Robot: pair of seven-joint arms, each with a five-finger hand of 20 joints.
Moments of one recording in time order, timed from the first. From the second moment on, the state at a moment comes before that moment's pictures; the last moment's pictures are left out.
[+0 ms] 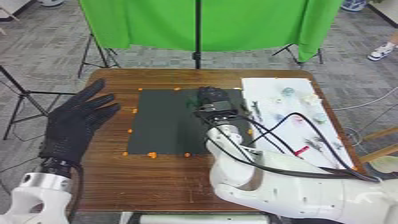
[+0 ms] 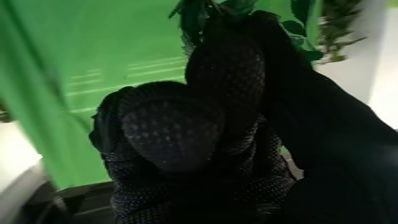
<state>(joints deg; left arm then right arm) 130.5 -52.1 -98.9 -136.9 37.7 15.7 10.2 -43.7 -60.8 6.7 -102.9 -132.0 13.5 64.3</state>
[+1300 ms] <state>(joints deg) 112.2 -49.8 -91.9 -132.3 38.1 7.3 3.8 -32.2 -73.6 -7.3 -93.9 -104.7 13.1 60.1</state>
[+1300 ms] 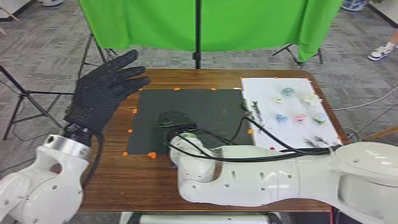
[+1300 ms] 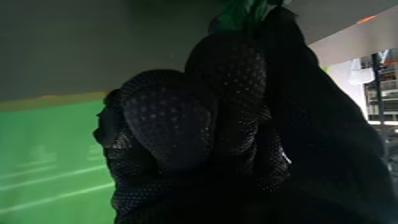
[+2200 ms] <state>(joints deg) 113.0 -50.8 -92.1 -132.8 38.4 7.8 0.5 -36.3 -74.4 -3.1 -94.6 -104.0 12.0 60.2</state>
